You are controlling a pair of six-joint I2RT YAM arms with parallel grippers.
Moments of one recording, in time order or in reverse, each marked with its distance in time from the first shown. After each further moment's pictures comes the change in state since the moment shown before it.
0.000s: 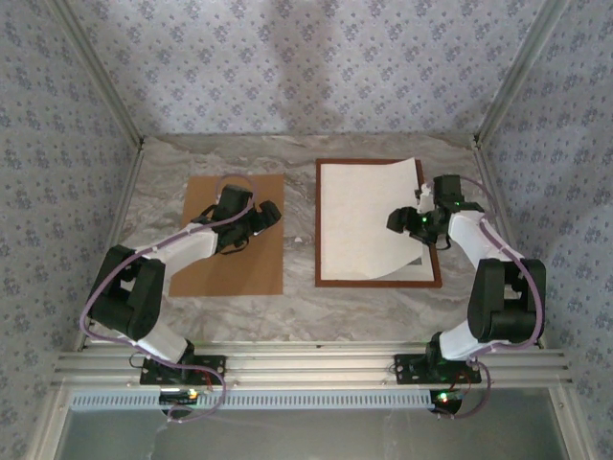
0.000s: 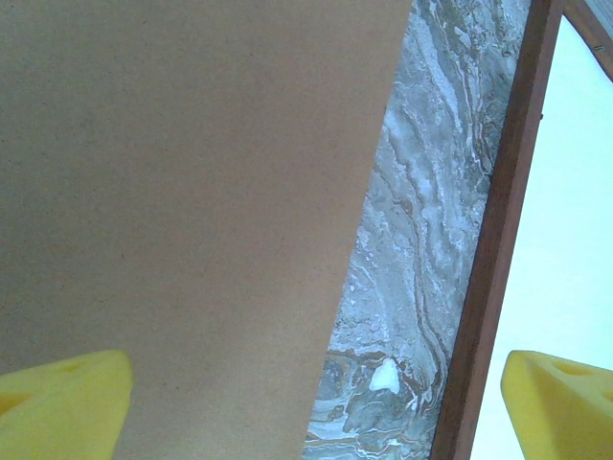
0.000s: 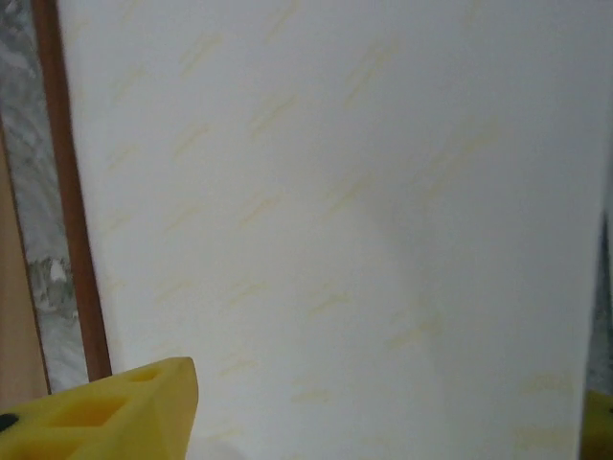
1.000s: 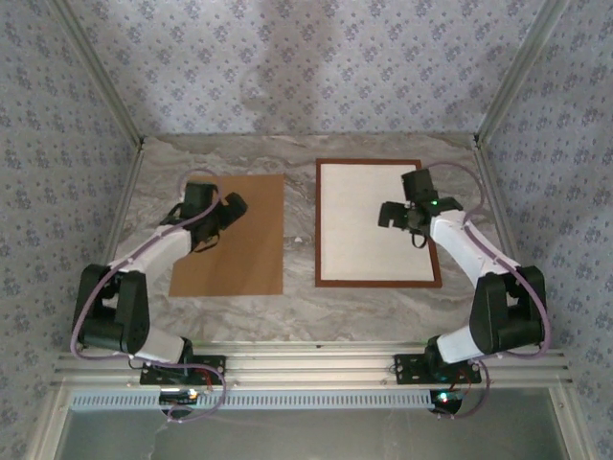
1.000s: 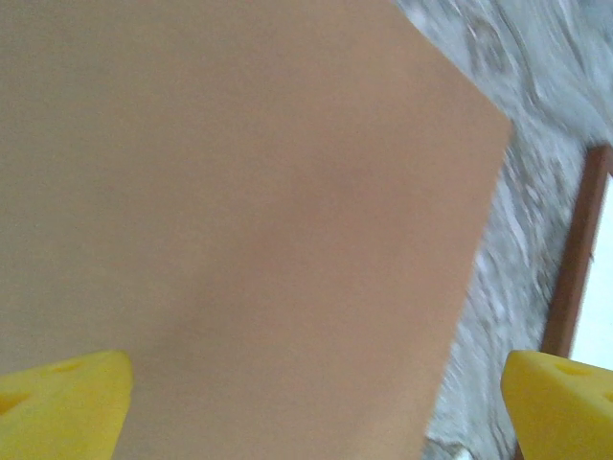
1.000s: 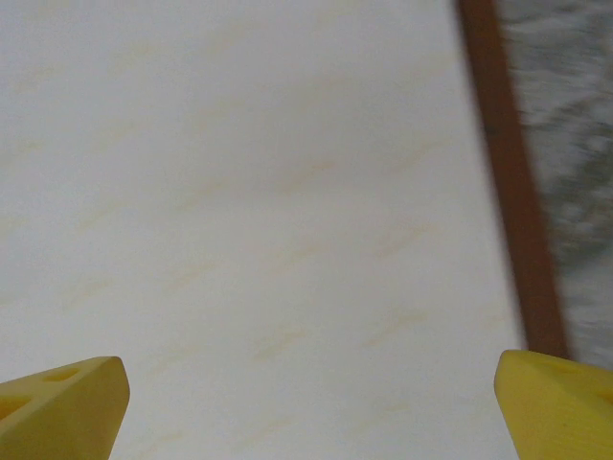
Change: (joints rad) left arm 0.255 -0.137 -0.049 -0.070 -0.032 0.096; right arm 0.275 -0.053 0.061 -0.009 0.525 0.123
